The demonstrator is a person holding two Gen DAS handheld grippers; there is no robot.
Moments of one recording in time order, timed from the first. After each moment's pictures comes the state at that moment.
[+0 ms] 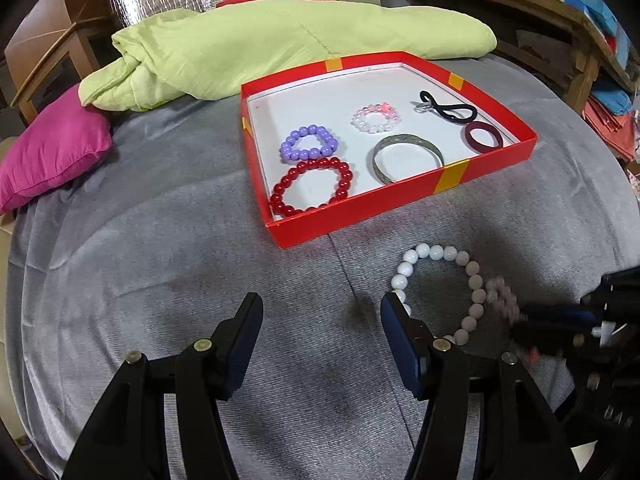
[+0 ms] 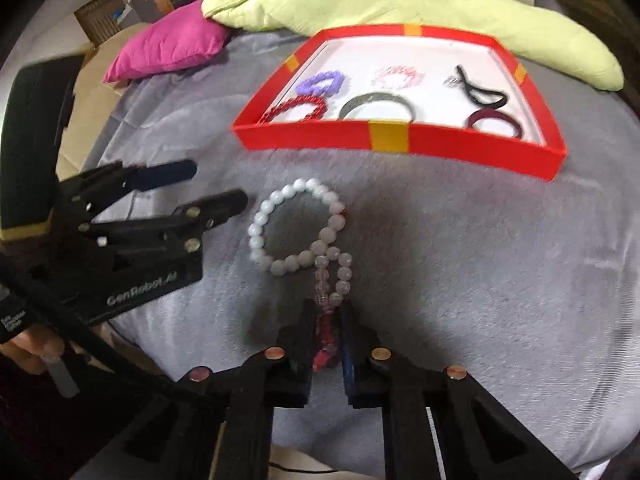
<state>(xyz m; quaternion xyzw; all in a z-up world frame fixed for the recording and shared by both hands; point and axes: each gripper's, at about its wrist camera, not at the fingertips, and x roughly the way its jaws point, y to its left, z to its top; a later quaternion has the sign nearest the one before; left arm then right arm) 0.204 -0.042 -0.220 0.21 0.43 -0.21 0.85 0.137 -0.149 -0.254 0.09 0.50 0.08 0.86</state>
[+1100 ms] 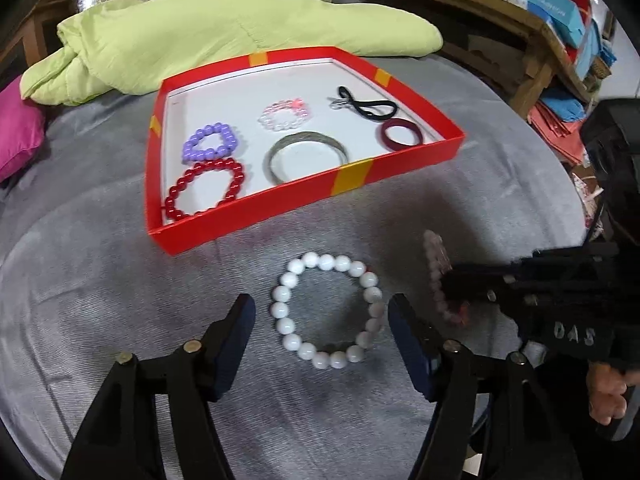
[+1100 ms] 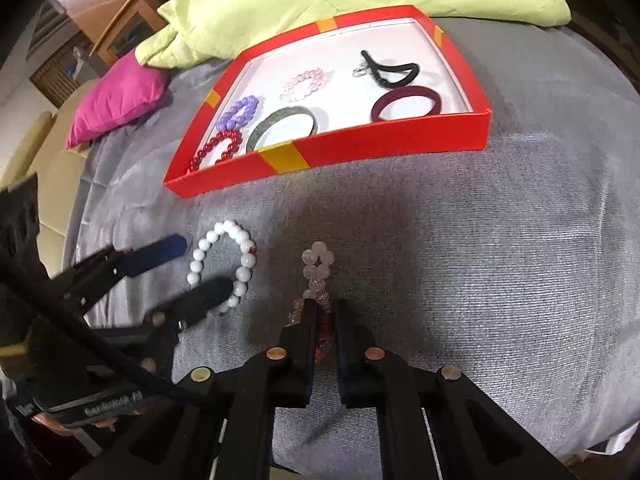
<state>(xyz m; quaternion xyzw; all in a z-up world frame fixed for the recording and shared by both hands) 0.191 -0.072 -0.230 0.16 0.46 -0.32 0.81 0.149 -0.211 -0.261 0.19 0.51 0.03 0.84</state>
